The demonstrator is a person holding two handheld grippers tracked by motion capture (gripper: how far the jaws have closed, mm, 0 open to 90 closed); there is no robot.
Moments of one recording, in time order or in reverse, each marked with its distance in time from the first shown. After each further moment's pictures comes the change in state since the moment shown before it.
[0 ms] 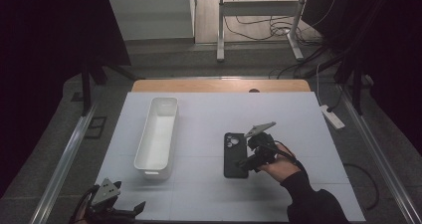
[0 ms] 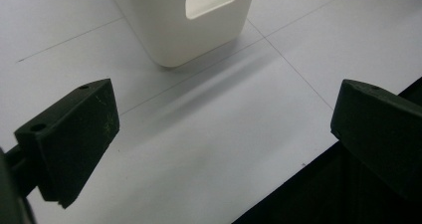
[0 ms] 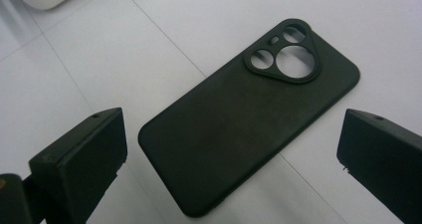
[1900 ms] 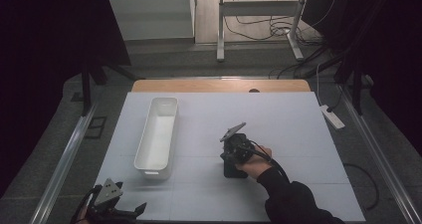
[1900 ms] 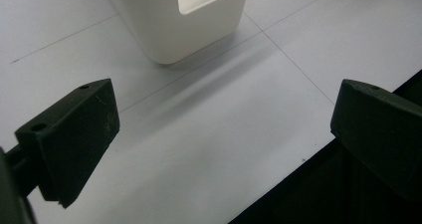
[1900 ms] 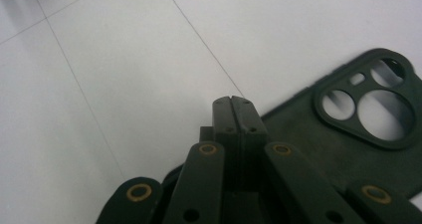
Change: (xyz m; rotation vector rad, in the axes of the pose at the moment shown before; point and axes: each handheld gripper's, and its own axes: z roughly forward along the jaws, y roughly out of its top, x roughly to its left) left arm -0.002 0.001 0.002 0.023 -0.003 0.023; right arm 0.027 0.027 0.051 0.095 0.052 -0.118
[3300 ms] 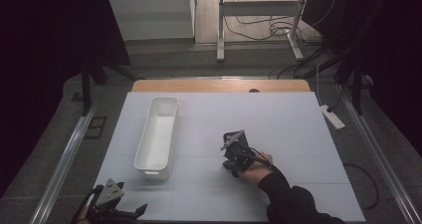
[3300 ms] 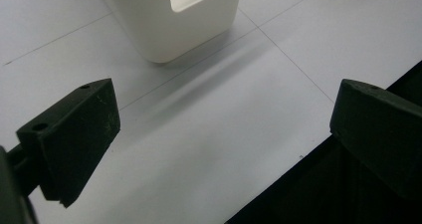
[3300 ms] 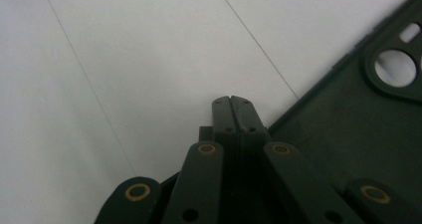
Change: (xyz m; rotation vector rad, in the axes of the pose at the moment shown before) left arm -0.001 0.001 0.001 0.012 -0.008 0.021; right arm 0.003 -0.020 0.011 0.074 0.014 -0.001
